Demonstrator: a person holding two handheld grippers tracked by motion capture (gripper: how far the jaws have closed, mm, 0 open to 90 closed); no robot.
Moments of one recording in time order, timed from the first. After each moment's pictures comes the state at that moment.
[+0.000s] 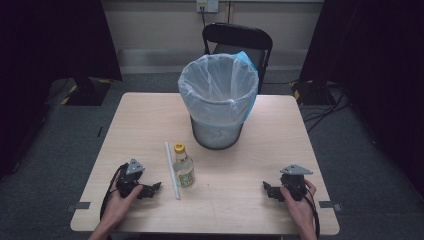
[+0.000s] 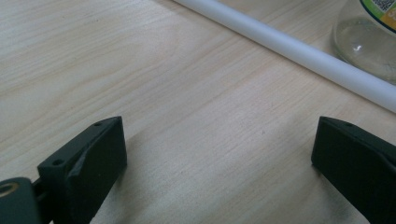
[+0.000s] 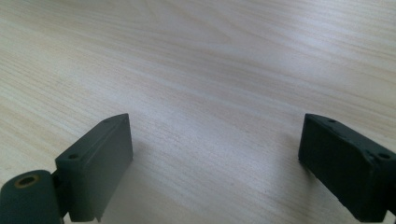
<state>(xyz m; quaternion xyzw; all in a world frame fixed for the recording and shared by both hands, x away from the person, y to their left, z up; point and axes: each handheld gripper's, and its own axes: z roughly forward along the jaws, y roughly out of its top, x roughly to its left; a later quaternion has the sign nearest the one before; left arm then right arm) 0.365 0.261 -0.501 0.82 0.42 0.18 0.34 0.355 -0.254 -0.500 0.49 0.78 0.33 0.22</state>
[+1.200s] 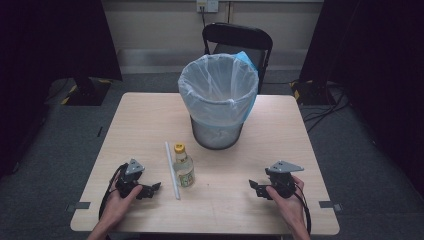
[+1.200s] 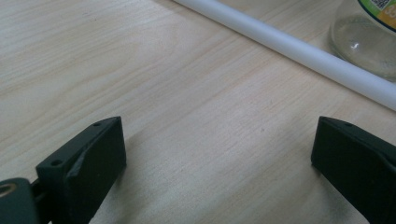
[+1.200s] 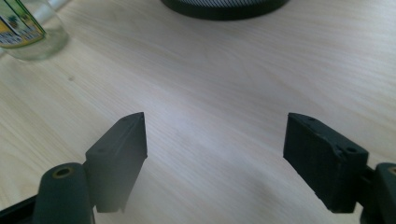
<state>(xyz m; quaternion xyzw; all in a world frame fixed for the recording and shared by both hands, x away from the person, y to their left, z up) 0.364 0.262 -0.501 0.82 0.41 0.18 0.34 0.350 -0.213 -0.468 0.42 0.80 0.40 0.17</state>
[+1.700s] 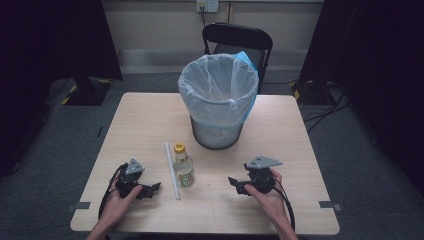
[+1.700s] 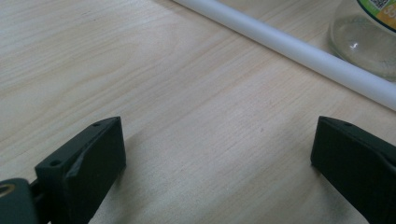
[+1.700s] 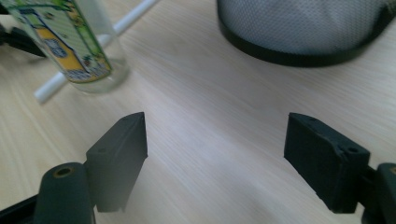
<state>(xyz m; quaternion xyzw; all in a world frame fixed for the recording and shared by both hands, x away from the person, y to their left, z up) 0.365 0.262 -0.501 0.83 0.41 0.17 0.34 0.360 -0.155 -0.457 0.37 0.81 0.43 0.15</state>
